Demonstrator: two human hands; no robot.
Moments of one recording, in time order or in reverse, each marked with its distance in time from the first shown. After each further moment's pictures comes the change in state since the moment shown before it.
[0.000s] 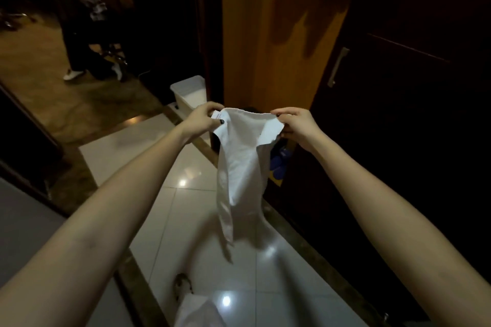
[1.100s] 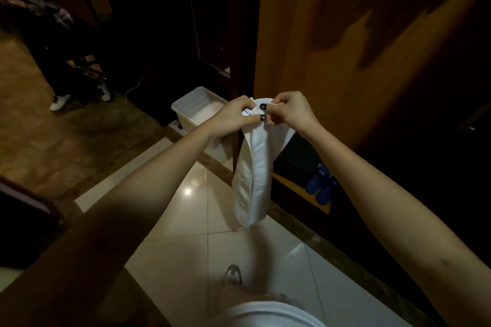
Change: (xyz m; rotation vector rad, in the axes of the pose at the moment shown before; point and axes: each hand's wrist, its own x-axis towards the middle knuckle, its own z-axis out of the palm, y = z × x) left_hand 0.356 -0.101 -0.212 0.208 -0.281 0.361; right_hand 0.345 -0.120 0.254 -0.099 0.067 -0.113
